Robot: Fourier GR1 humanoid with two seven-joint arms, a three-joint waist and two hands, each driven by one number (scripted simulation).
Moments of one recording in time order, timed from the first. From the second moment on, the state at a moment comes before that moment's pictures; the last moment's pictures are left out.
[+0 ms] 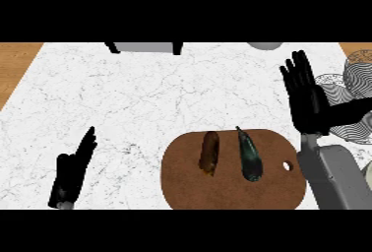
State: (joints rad) left arm 0.05 0.34 -0.24 -1.40 0.14 0.28 0.08; right arm -0.38 -0.24 0.06 -1.35 -0.40 -0.19 -0.11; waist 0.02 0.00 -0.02
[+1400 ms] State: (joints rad) left arm -0.07 0.41 -0.11 -1.54 0.30 0.11 0.16; right arm -0.51 -0.50 0.59 -1.49 0.28 -0.14 0.87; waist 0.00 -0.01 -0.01
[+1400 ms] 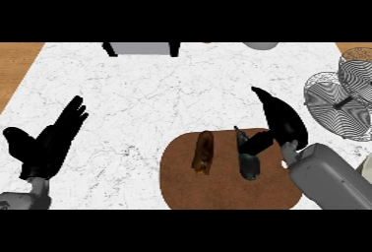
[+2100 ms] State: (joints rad) left arm -0.06 0.39 -0.11 -1.55 0.28 0.09 0.16; right arm -0.64 -0.40 0.64 -1.53 0.15 0.12 1.16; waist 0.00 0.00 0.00
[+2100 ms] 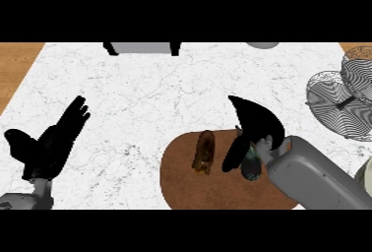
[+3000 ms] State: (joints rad) left arm -0.06 0.37 -0.05 -1.57 0.27 0.05 0.19; right arm -0.47 -0.34 0.66 -1.37 0.42 0.10 1.08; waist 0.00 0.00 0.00
